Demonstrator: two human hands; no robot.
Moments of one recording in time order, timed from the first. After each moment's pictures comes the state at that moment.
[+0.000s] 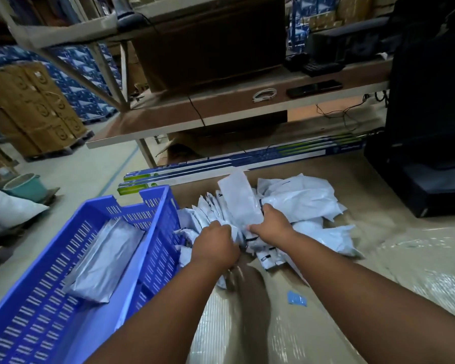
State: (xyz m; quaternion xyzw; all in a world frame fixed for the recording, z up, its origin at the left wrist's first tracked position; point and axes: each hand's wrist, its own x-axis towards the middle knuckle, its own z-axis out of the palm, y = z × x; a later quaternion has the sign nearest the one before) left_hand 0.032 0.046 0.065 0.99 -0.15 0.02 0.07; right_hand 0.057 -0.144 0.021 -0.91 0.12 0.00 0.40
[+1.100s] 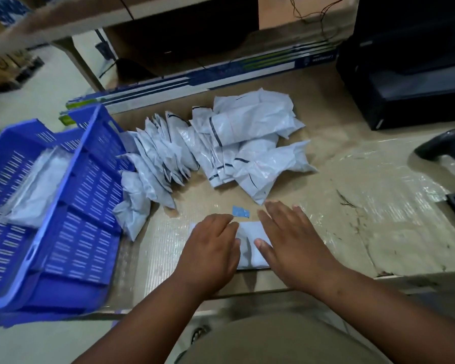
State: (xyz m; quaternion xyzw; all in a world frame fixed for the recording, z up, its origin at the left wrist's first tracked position) left_hand -0.157 0.005 -0.032 0.90 -0.40 0.12 0.15; right_hand -0.219 -0.219 -0.058 -0.99 -0.07 -0.05 0.12
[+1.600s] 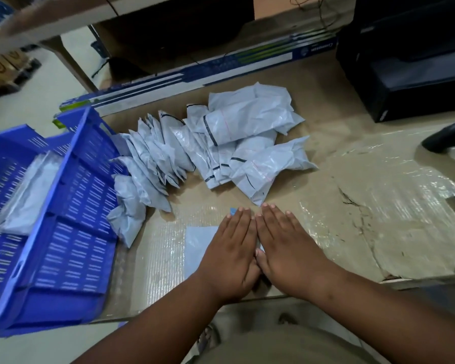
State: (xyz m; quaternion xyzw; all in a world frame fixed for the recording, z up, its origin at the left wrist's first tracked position) left_hand -0.154 -0.026 -0.070 0.89 -0.45 -0.01 0.11; right_hand -0.210 -0.209 -0.076 -0.99 -0.07 0.01 0.09
